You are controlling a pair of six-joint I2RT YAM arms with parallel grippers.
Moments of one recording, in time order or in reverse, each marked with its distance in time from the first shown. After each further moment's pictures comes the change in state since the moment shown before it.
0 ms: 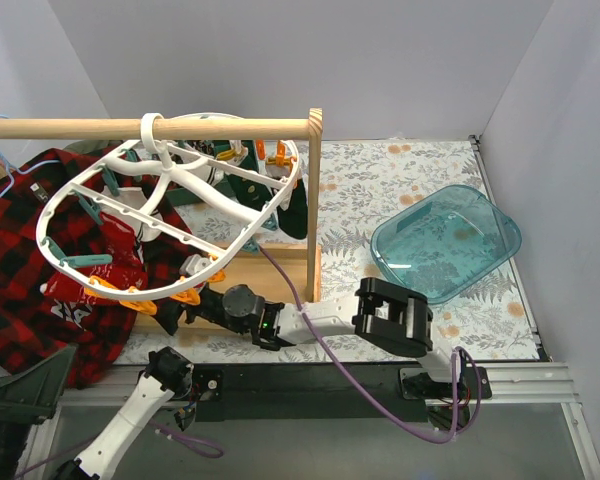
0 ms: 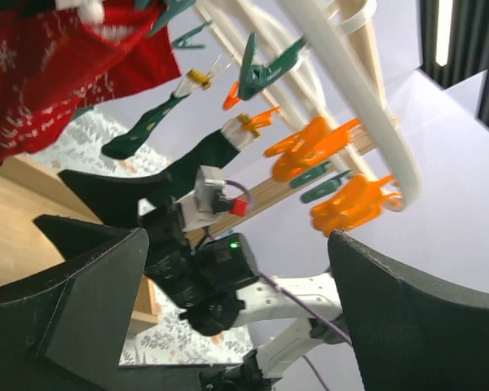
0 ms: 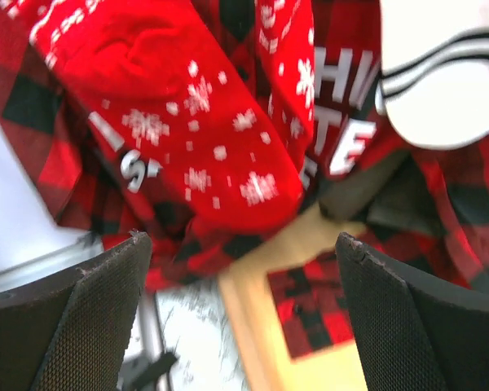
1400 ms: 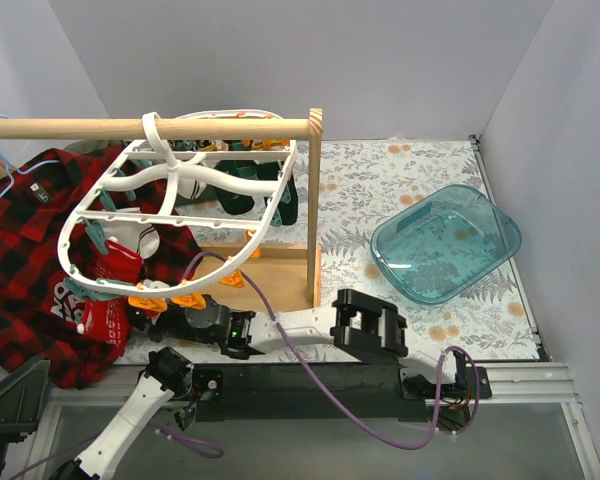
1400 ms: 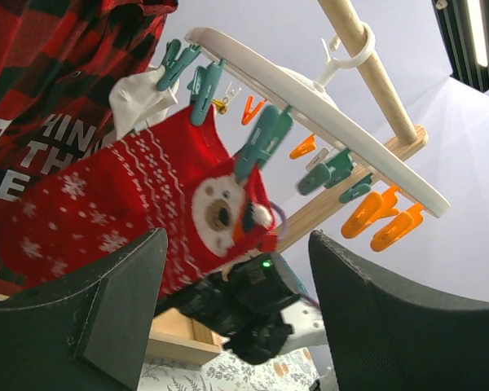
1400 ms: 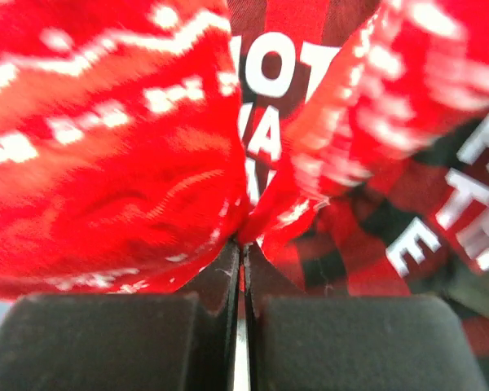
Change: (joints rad) left arm -0.005 0.000 0.148 -0.043 -0.095 0.232; right arm 0.066 0.229 0.407 -0.167 -0.132 -0.149
